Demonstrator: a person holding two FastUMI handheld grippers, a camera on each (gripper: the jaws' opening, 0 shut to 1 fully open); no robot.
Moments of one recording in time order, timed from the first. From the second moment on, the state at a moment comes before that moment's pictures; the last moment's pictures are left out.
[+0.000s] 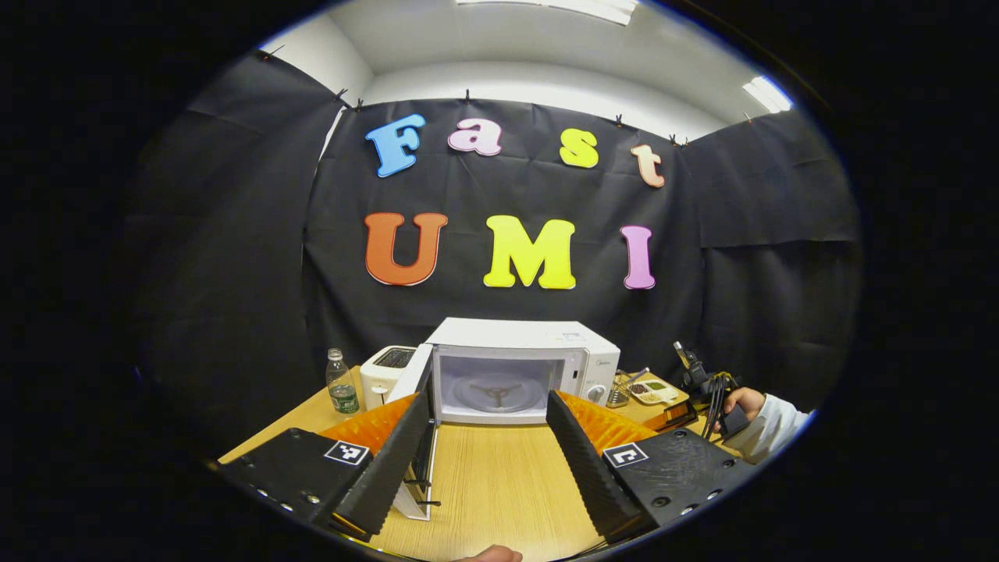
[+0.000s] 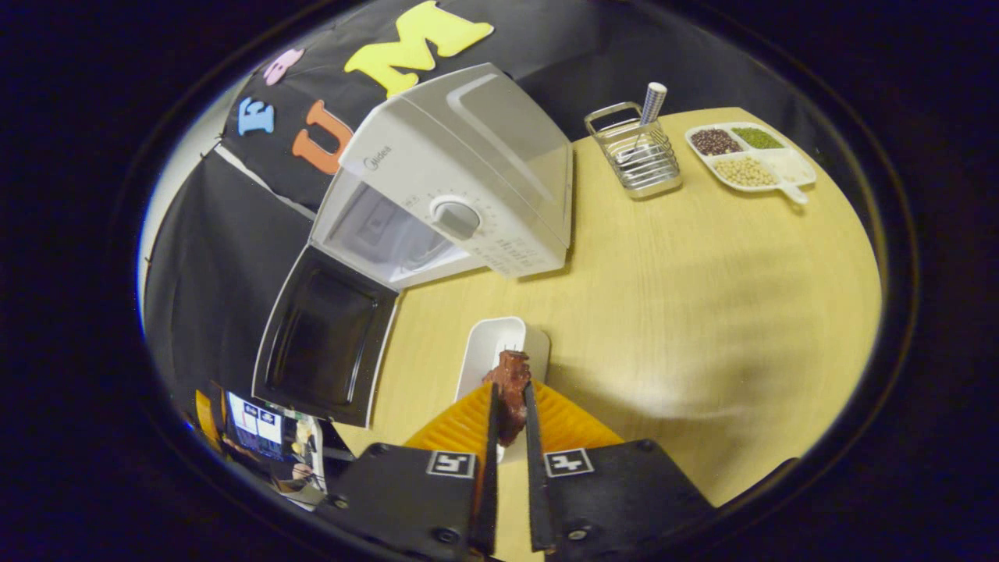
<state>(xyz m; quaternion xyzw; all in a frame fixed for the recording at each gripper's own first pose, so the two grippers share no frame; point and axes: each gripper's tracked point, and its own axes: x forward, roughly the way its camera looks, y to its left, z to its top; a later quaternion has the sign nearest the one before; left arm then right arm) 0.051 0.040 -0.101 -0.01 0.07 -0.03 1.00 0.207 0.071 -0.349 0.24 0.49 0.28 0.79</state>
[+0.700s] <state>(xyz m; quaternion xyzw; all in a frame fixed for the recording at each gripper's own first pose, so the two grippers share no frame) 0.046 0.062 -0.116 0.00 0.09 -0.01 1.00 0.147 0.126 -0.259 -0.06 0.29 0.26 0.92</state>
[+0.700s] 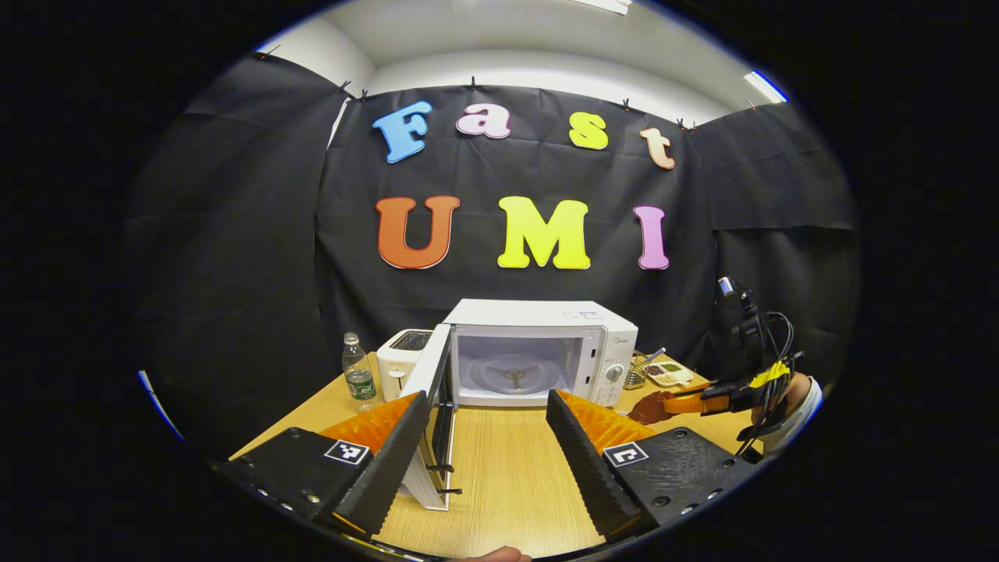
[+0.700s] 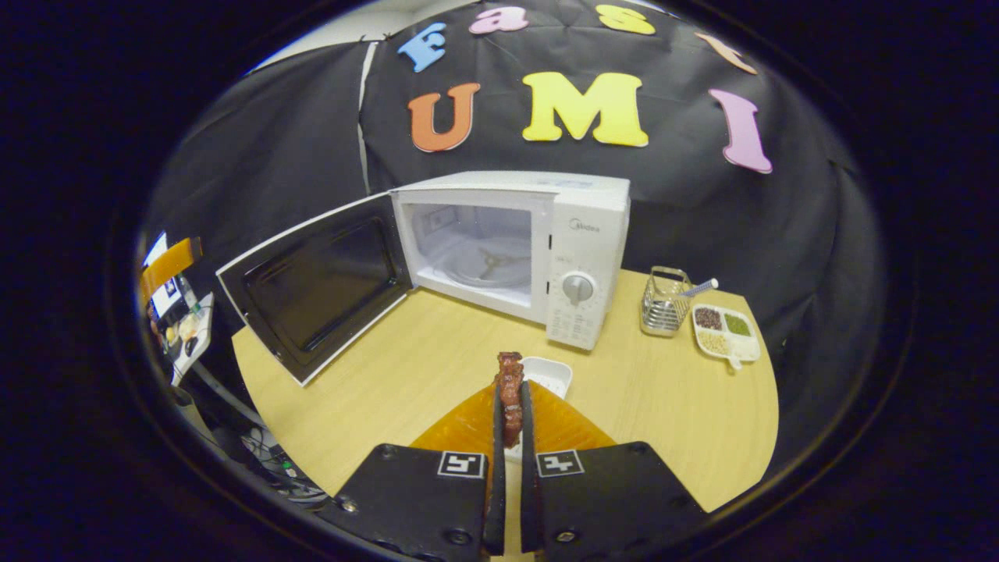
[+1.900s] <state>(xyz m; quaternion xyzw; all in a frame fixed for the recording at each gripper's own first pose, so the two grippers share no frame) 0.031 0.073 -0.115 -0.03 0.05 -0.05 1.00 0.347 0.319 -0.305 0.26 0.19 0.04 0.95</state>
